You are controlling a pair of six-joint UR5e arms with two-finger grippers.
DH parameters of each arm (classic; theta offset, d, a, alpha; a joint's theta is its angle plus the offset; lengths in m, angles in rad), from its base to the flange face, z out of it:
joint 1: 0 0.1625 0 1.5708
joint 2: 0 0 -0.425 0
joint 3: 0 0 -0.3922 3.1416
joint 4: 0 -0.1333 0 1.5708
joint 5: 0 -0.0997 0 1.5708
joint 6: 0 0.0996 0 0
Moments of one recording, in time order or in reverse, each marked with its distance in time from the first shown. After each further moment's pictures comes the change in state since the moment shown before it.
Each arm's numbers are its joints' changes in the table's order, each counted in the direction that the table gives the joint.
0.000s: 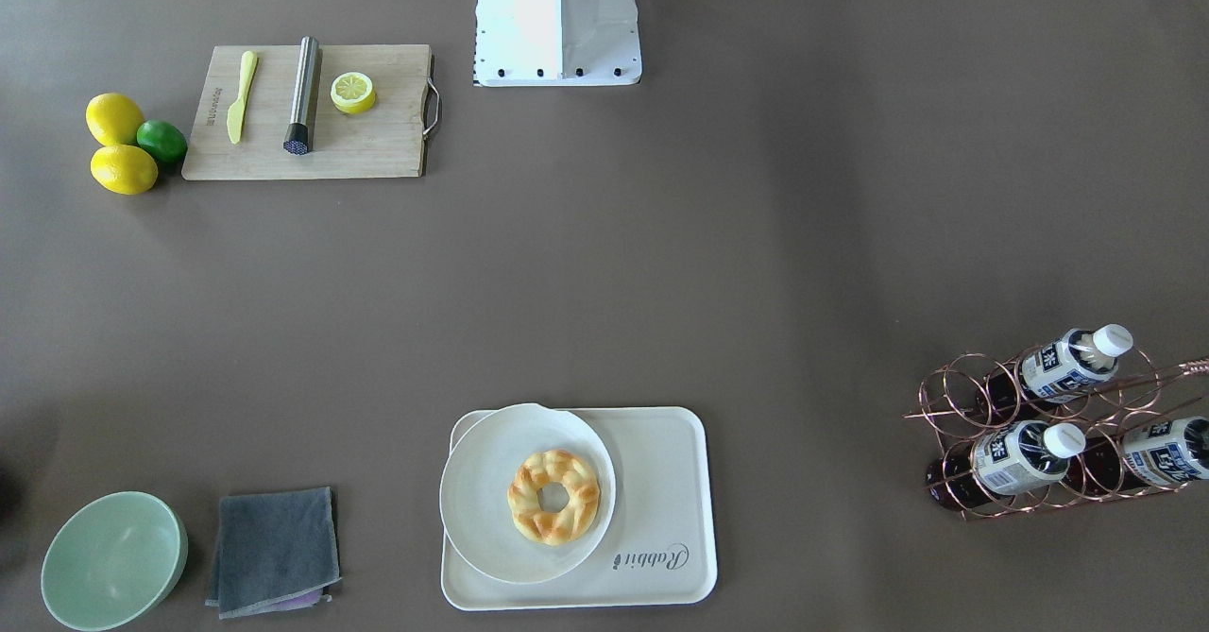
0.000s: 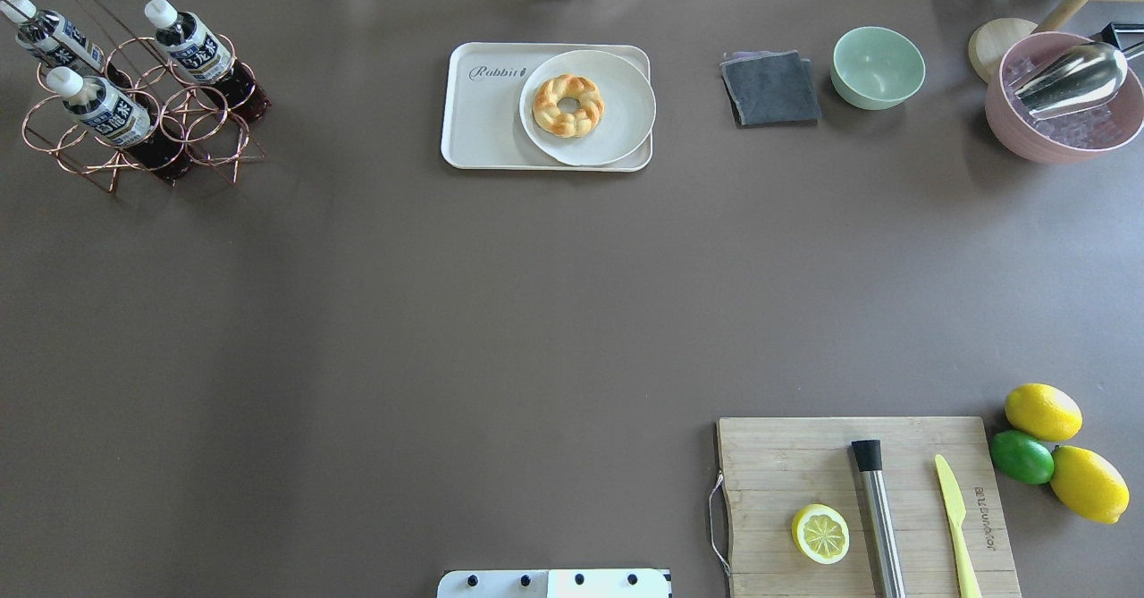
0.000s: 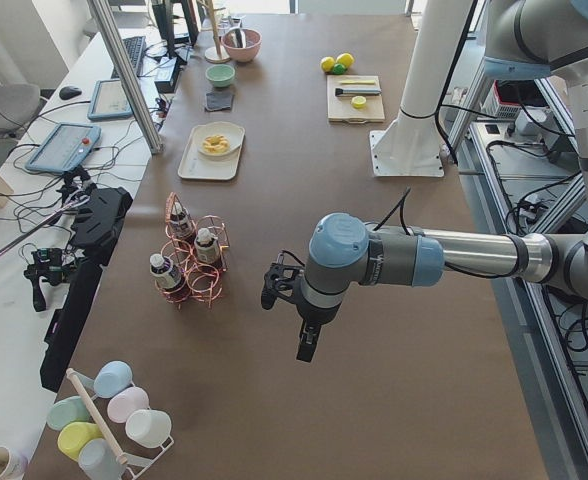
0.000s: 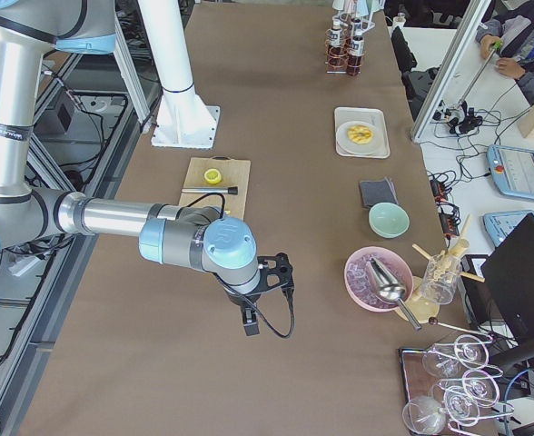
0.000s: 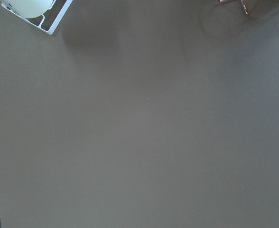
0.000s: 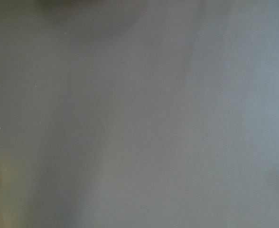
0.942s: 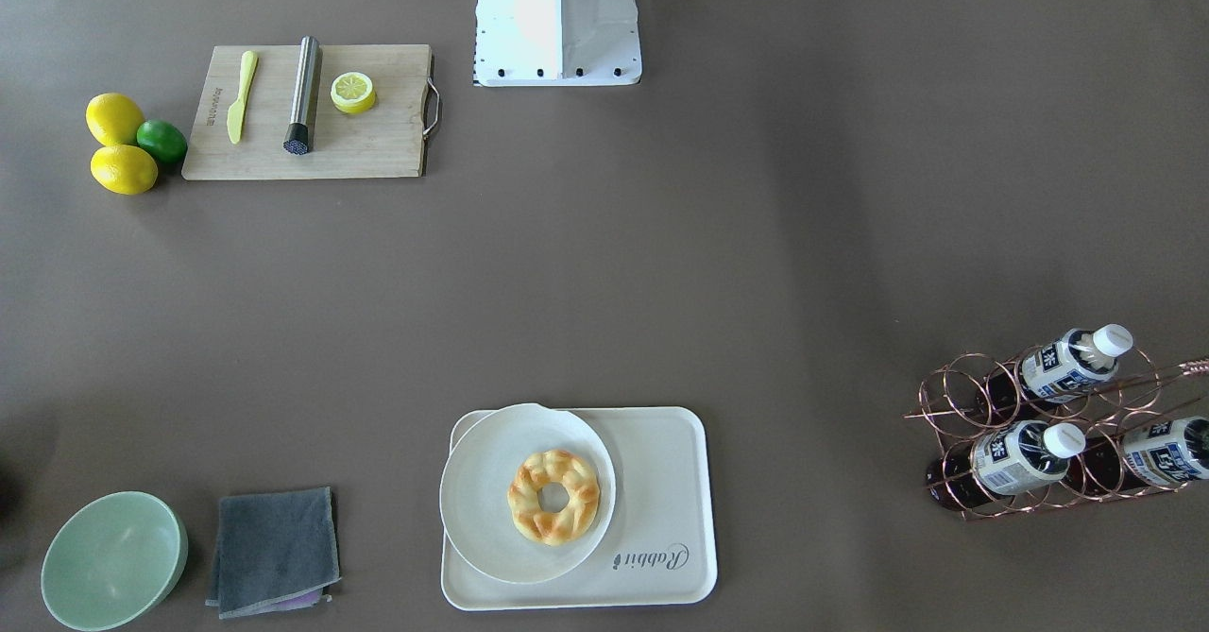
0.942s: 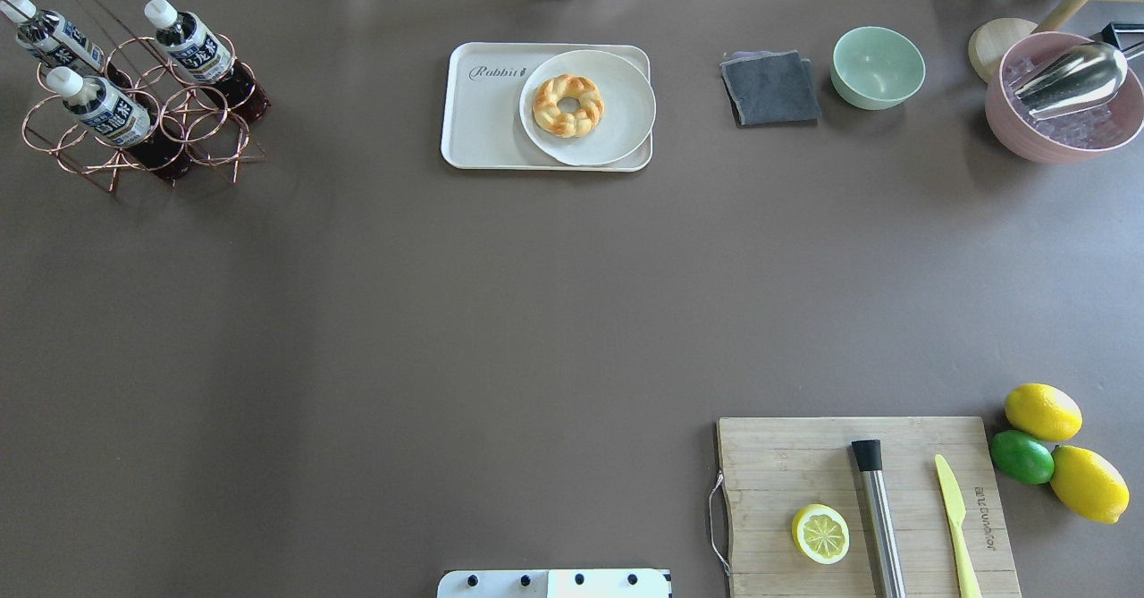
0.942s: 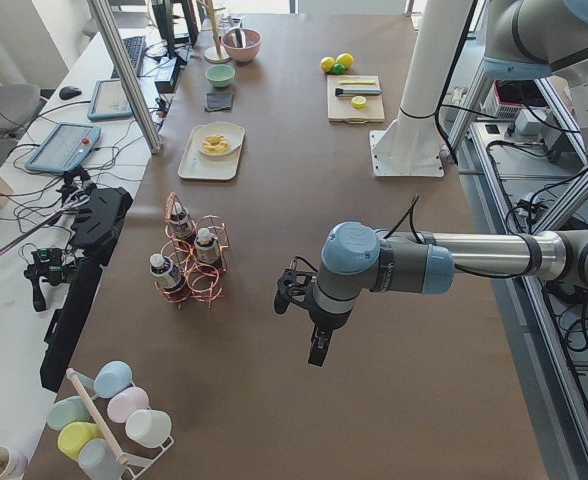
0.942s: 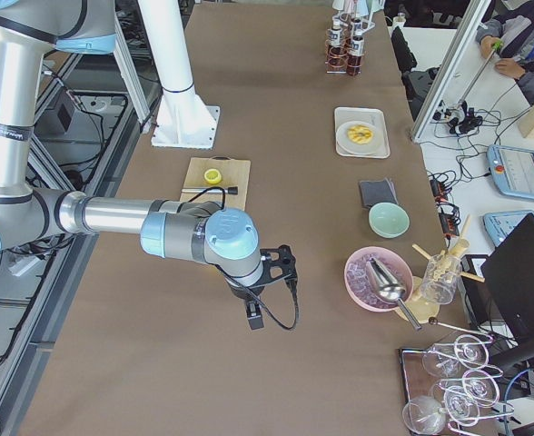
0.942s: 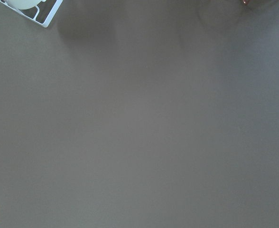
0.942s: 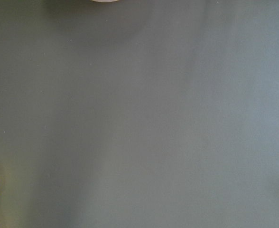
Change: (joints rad) left arm 0.006 0.030 0.002 0.026 -0.002 -0.002; right arm -0.002 0.006 0.023 0.001 0.001 0.001
